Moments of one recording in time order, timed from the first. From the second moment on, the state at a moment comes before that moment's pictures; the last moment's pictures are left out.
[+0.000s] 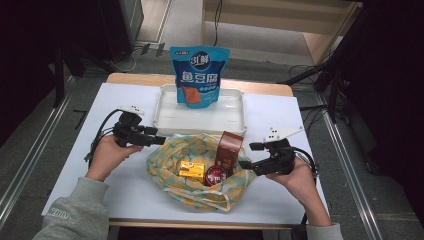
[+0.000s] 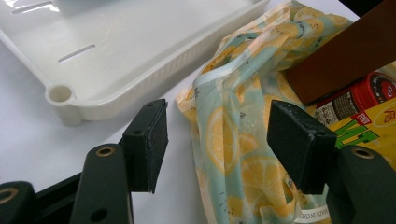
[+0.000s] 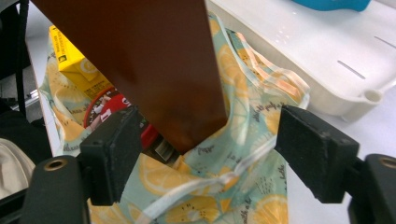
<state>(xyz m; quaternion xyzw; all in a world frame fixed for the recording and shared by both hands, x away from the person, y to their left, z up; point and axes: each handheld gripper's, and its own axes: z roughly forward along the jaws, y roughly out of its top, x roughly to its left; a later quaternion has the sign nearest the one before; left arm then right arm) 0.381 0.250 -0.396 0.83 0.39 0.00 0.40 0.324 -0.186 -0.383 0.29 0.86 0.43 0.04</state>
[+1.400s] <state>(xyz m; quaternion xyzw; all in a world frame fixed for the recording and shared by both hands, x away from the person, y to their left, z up) 0.375 0.254 -0.396 0.83 0.38 0.00 0.41 0.335 -0.130 -0.351 0.24 0.88 0.42 0.06</state>
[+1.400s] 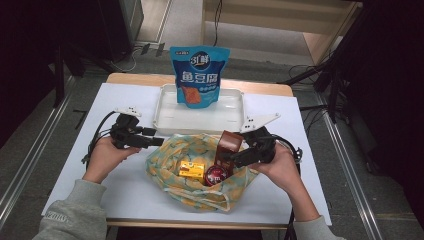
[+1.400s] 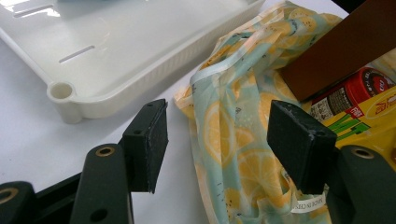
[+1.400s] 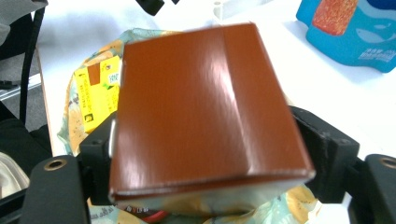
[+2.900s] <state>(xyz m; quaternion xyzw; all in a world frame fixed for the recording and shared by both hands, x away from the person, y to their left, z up) 0.378 0.257 -0.398 0.83 0.38 -0.01 0.40 0.347 -0.137 -0.326 0.25 0.87 0.43 0.06</state>
